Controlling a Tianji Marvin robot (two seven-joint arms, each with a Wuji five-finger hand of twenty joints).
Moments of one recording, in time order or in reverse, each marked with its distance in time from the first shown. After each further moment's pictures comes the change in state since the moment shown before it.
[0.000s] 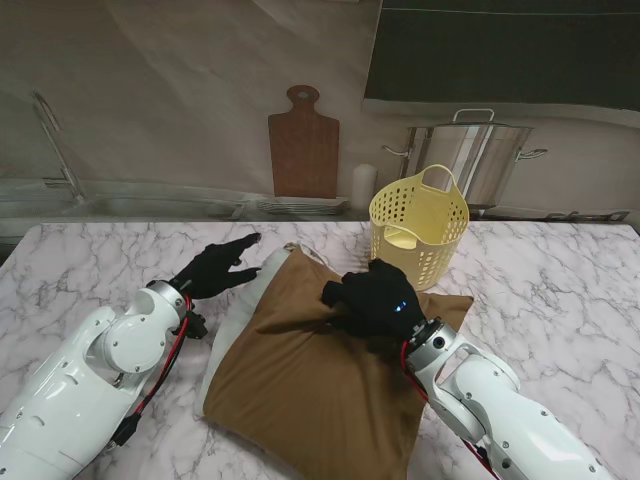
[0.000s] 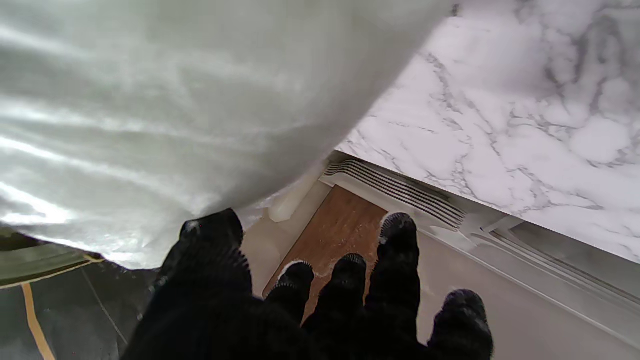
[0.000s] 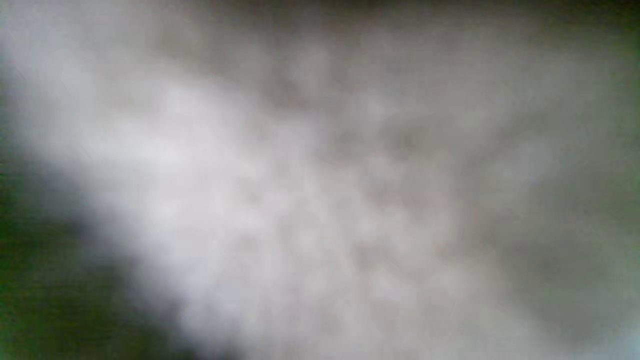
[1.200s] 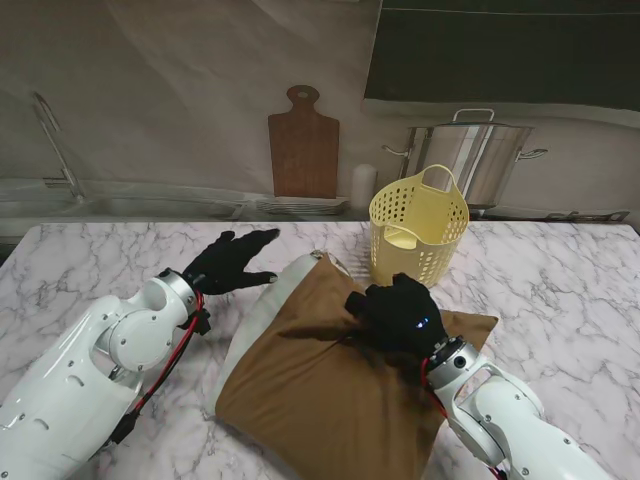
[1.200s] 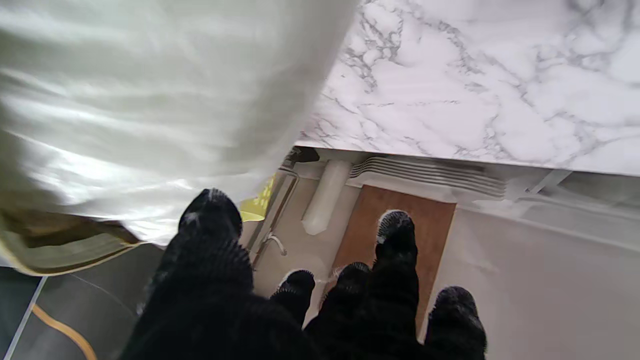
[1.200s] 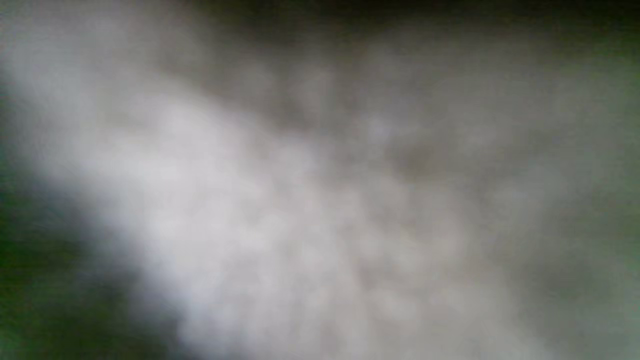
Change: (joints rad) left arm -0.015 0.017 0.025 -0.105 0.187 -0.020 -0.074; right arm -0.133 0.010 0.102 -0.047 -0.048 0.019 -0.012; left_hand 0.015 -0.051 -0.009 -0.010 -0.042 0.017 -0.039 0.025 -0.046 0.045 -0.027 -0.019 0.008 -0.011 0.003 0.016 0.019 -0.052 0.000 -0.019; right_hand -0.011 -0.040 -0.002 -0.001 0.000 0.077 -0.037 -0.037 0.000 0.034 -0.027 -0.002 -0.001 0.024 -0.001 -0.001 0.006 0.003 0.010 0.000
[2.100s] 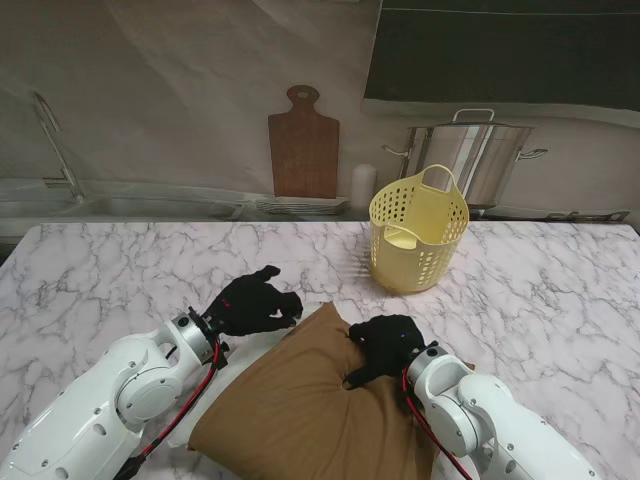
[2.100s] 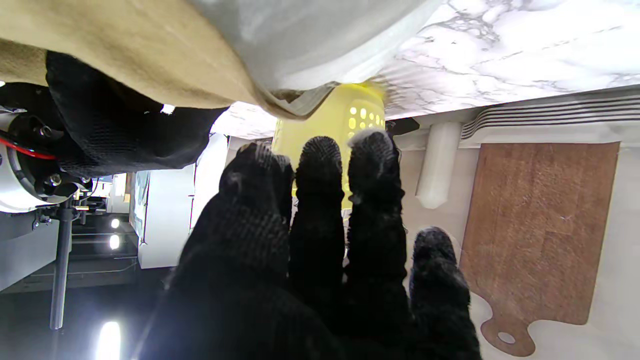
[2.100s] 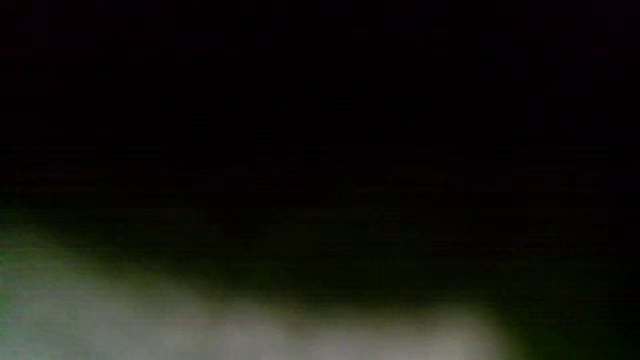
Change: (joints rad) left arm 0.124 0.000 0.048 -0.014 0.288 -0.305 0.341; right arm 0.110 -0.013 -0.136 0.120 0.345 0.136 0.550; left_hand 0.187 -0.266 0.075 0.000 0.500 -0.245 0.794 0.239 0.815 -0.258 0.143 0.436 0.511 -0.128 0.314 0.167 0.395 -0.094 -0.039 0.109; right_hand -0.196 -0.090 -0.140 0.039 -0.052 0.122 -0.086 -0.279 -0.036 0.016 -0.129 -0.246 -0.038 0.057 -0.137 -0.029 -0.021 0.046 -0.005 0.025
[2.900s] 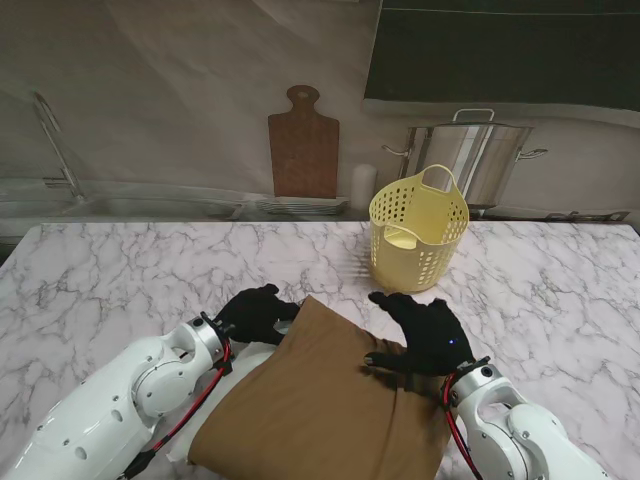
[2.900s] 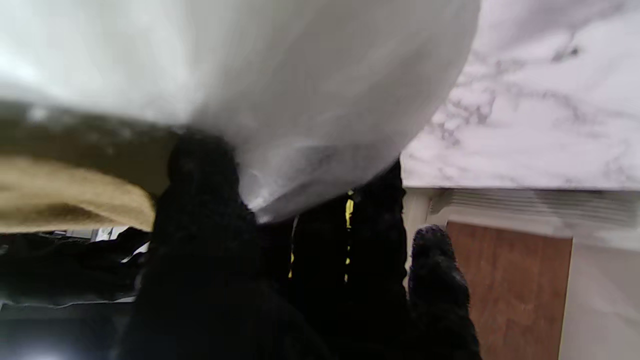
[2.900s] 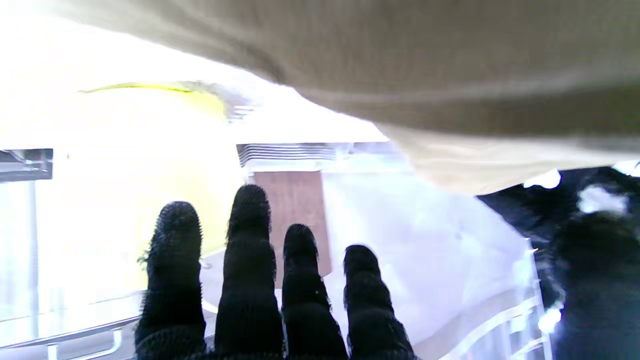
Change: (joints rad) left arm -0.094 -0.002 0.111 0.146 -0.083 0.088 -0.080; right arm -0.273 -0.022 0.280 -0.172 -0.009 -0.078 -0.202; left_hand -0.091 -0.044 -0.134 -0.079 -0.002 0.035 -0.071 -0.004 -0.005 0.033 -0.029 -0.033 0.012 0.010 -0.015 -0.014 0.015 0.001 0.000 -0.004; right_hand -0.263 0.309 0.086 0.205 -0.432 0.040 -0.605 0.139 -0.668 0.077 -0.298 -0.269 -0.539 0.152 -0.878 -0.287 -0.561 0.151 -0.554 -0.141
